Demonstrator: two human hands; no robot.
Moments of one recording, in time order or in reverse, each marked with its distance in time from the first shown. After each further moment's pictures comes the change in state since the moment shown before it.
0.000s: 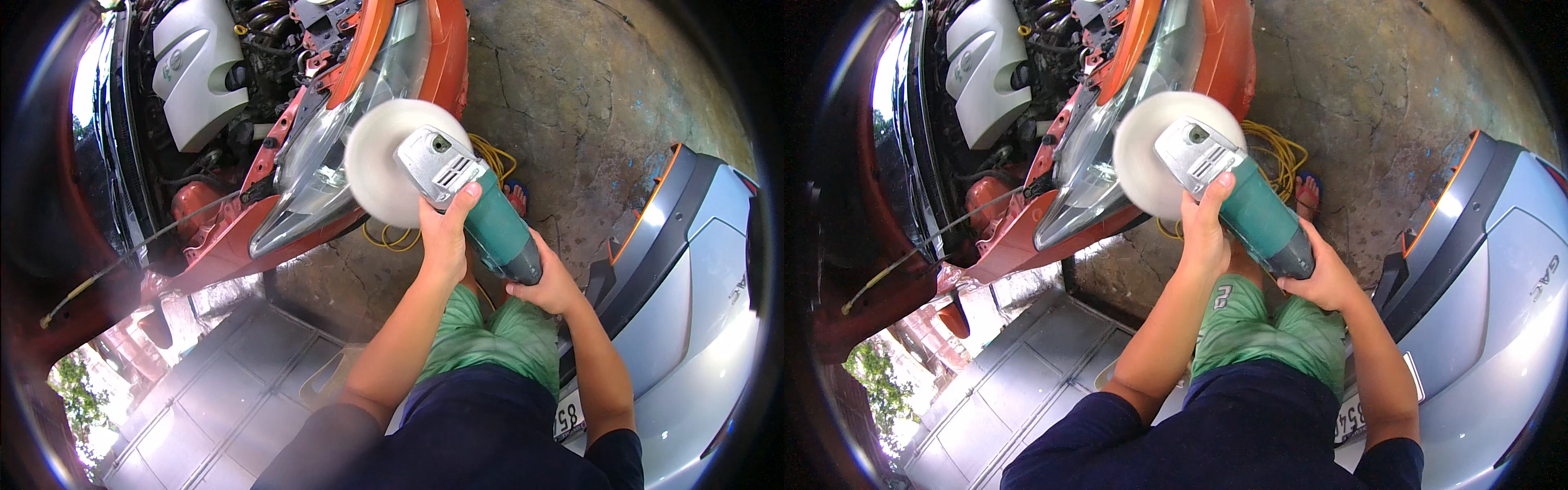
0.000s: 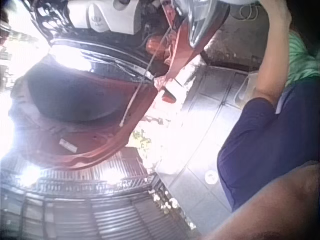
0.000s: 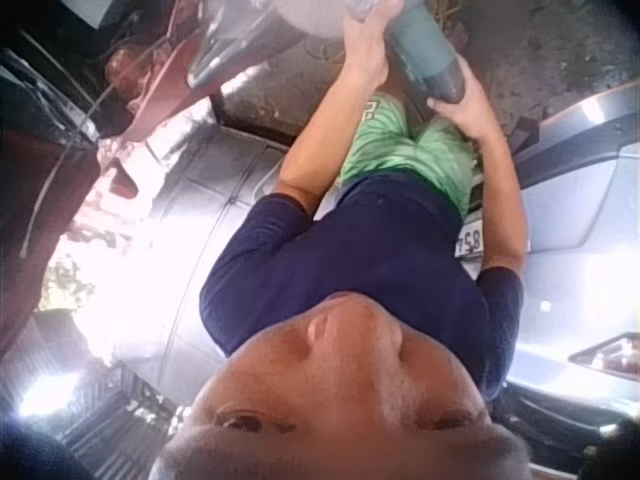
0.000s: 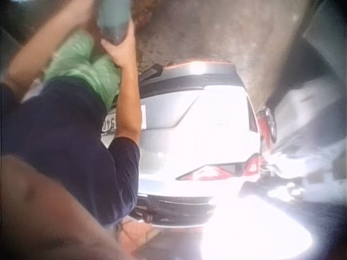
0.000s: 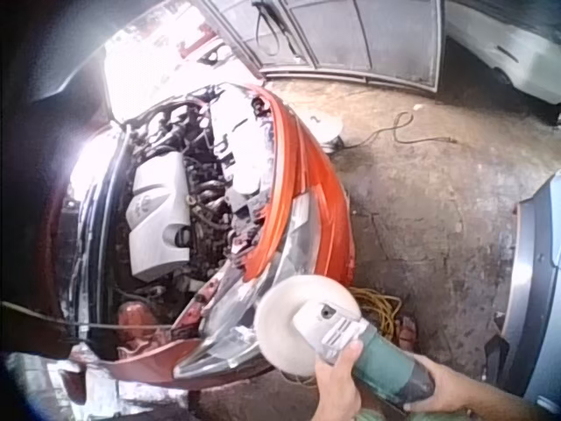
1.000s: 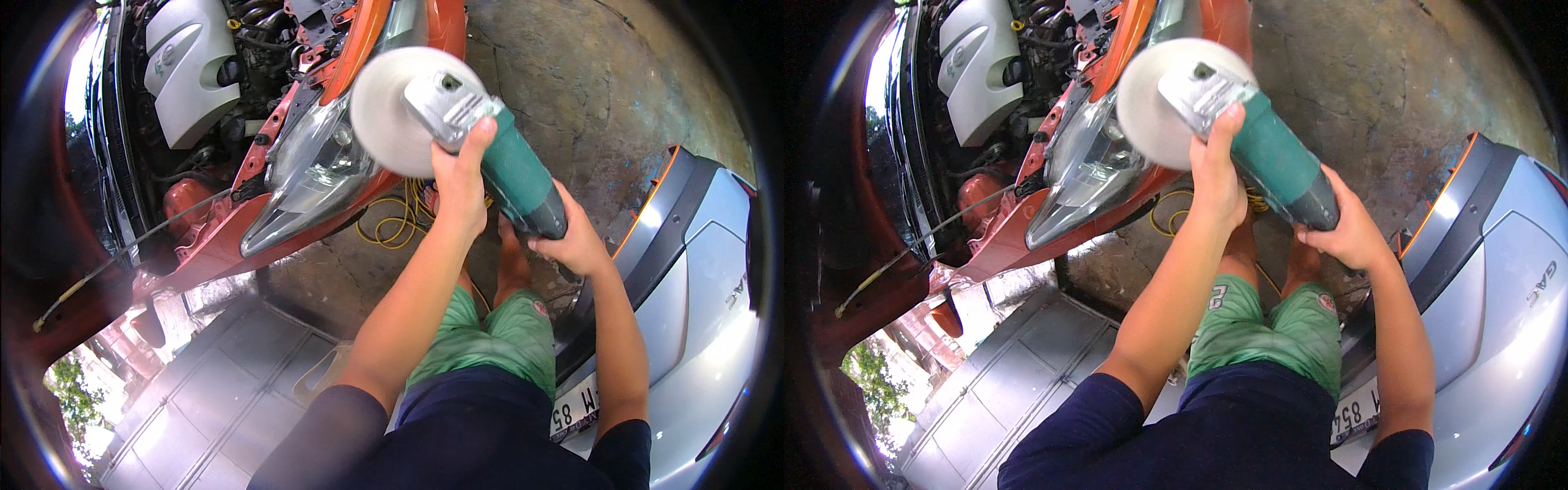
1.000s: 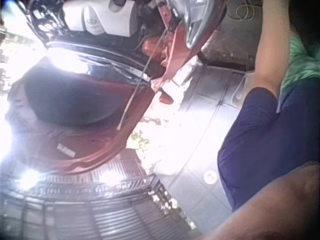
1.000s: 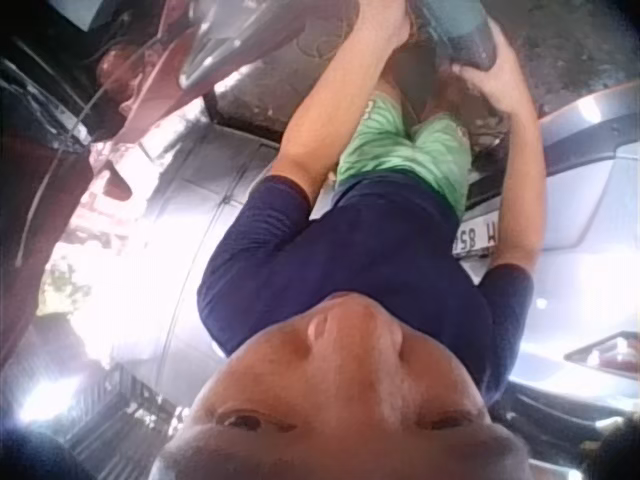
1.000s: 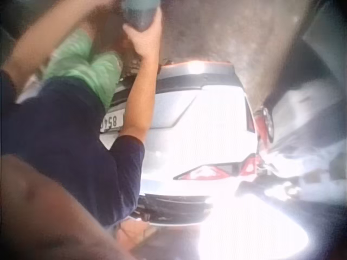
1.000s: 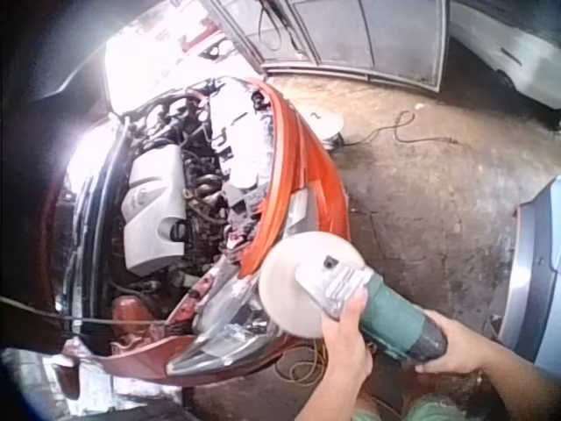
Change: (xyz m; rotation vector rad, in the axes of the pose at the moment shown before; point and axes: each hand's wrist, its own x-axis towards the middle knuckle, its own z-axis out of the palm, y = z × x) left_hand 0.056 0.007 0.053 -0.101 -0.063 0.062; right_hand 0.035 -0.047 -0.052 -0.068 0.082 -0.044
